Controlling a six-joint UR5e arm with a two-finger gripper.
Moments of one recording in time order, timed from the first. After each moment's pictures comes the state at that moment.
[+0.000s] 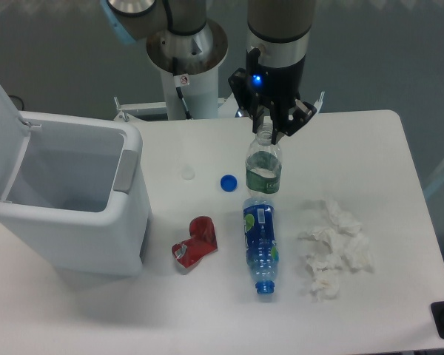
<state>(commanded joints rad) 2.52 -1.73 -1.27 -1.65 1.56 1.18</state>
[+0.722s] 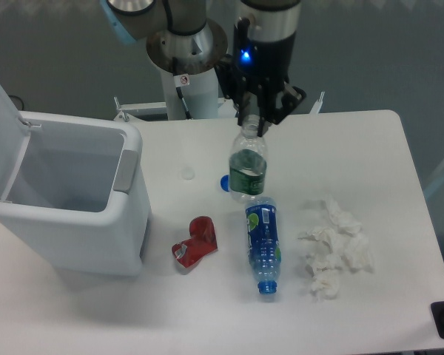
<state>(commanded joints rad) 2.52 -1.64 -1.25 -1.63 1.34 1.05</state>
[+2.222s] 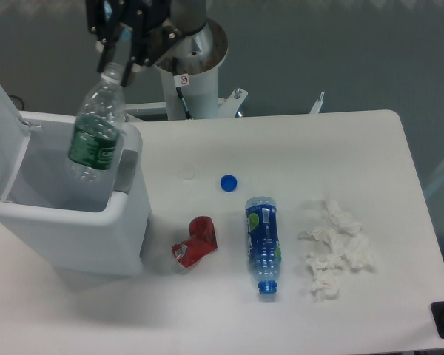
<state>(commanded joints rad) 2.37 -1.45 -1.45 -1.57 1.04 0.82</state>
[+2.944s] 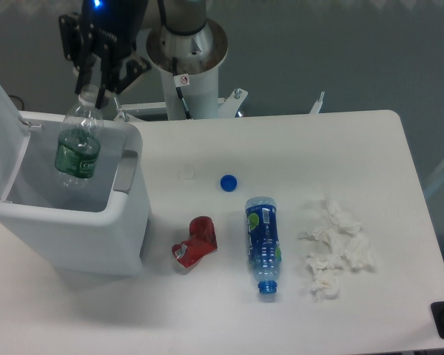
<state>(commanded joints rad) 2.27 -1.56 -1.45 -1.54 1.14 0.80</state>
